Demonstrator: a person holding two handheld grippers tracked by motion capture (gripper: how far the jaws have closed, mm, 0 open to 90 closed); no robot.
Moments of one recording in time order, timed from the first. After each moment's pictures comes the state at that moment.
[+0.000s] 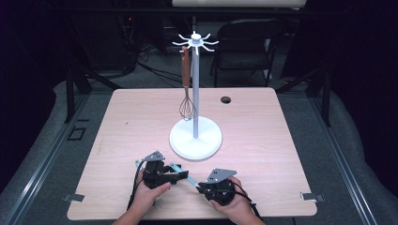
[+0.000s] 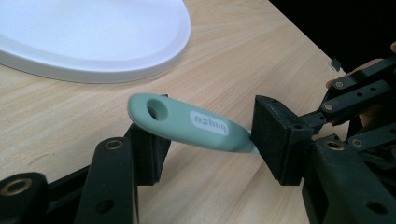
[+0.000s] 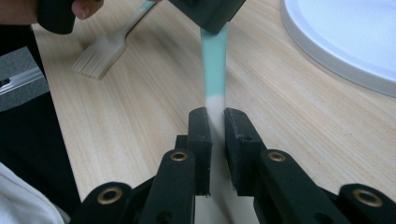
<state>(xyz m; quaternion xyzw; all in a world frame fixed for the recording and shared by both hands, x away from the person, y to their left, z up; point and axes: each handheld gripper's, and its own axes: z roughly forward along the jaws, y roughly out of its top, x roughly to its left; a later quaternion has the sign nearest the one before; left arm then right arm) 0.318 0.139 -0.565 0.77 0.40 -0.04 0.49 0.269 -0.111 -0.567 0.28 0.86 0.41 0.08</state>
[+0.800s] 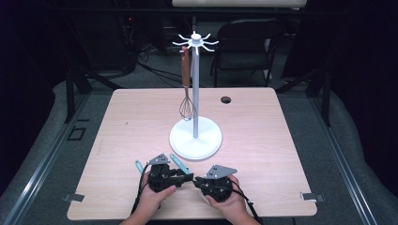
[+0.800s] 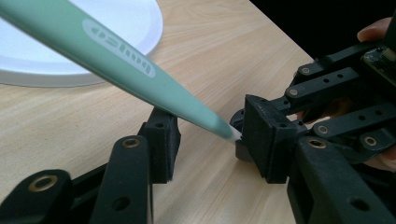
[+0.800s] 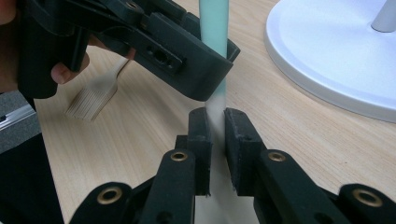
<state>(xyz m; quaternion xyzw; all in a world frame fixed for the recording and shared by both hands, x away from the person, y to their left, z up) 0.308 0.123 -0.564 0.77 0.38 -0.05 0.51 0.275 -0.103 -0.567 0.31 0.83 0.46 0.10</state>
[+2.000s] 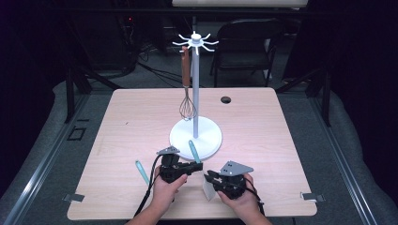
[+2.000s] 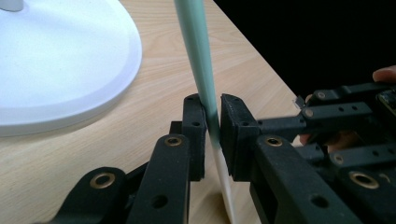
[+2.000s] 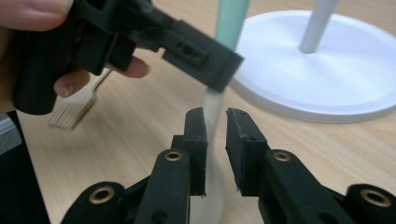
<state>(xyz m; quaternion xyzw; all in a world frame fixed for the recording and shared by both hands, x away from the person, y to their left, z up) 0.327 0.090 -0.548 0.74 0.42 -0.09 0.53 0.274 -0.141 -0.544 0.33 0.81 0.47 0.15</state>
